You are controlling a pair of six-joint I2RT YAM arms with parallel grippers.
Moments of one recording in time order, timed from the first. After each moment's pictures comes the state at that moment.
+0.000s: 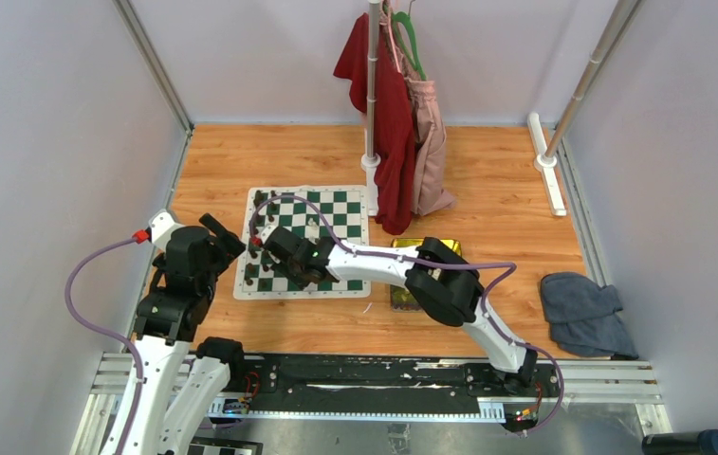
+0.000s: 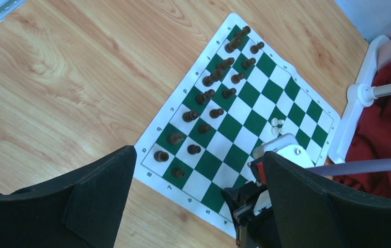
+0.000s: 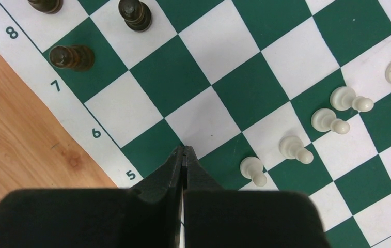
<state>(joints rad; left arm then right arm) -0.15 0.55 0.76 -0.78 -0.44 -0.75 1.16 2.25 1.76 -0.42 0.13 0.08</state>
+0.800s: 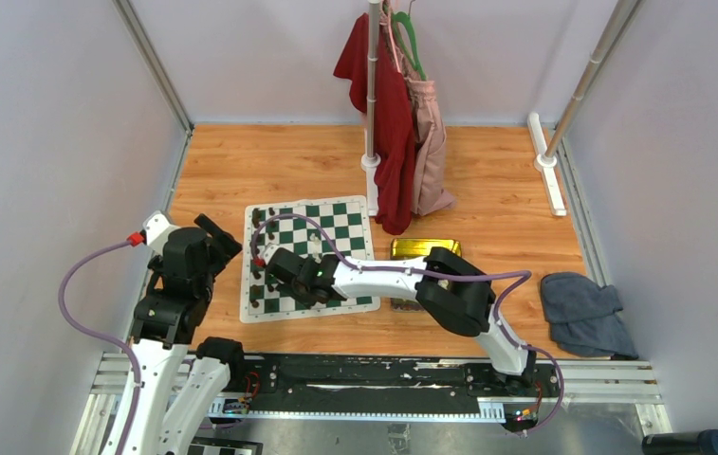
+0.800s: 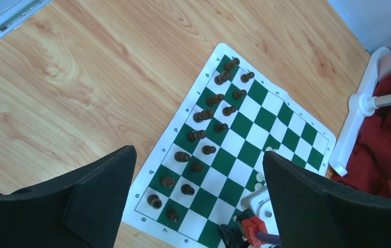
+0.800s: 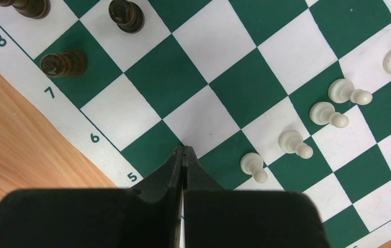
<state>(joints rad) -0.15 0.54 0.78 -0.81 -0.48 -0.76 1.23 2.14 1.59 -0.42 0.16 0.10</state>
